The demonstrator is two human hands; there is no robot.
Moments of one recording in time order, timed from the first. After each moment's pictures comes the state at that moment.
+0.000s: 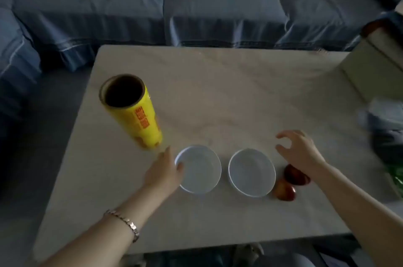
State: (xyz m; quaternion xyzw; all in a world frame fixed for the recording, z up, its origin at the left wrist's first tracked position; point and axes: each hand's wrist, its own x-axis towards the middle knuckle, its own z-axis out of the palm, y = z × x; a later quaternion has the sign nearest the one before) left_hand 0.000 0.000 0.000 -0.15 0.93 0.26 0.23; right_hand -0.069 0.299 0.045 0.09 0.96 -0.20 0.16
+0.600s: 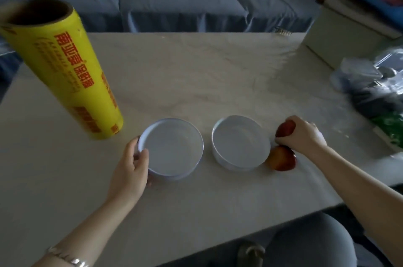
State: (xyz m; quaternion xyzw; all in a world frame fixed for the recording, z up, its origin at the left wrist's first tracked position) left_hand 0.034 0.008 -0.107 -0.19 0.81 0.55 0.01; right_hand -0.026 0.355 -0.063 0.26 0.95 -0.14 0.09
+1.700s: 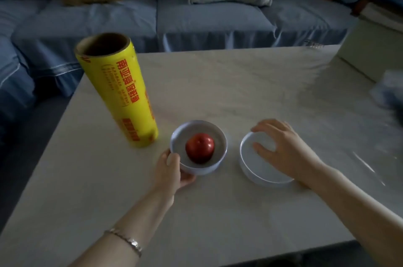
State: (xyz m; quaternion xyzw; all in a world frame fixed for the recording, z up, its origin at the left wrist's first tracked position) left_hand 0.012 0.019 -0.102 -0.30 0.60 0.74 0.05; right_hand -0.010 0.253 -0.034 -0.14 0.96 -0.24 -0.04
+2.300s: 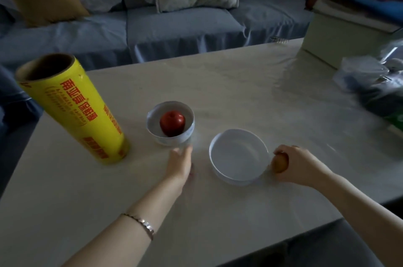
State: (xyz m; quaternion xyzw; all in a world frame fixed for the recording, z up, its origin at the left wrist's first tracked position) left_hand -0.022 0.091 -0.107 -0.25 0.73 0.62 0.14; right_hand 0.012 0.359 -0.074 0.08 0.97 -0.19 0.15
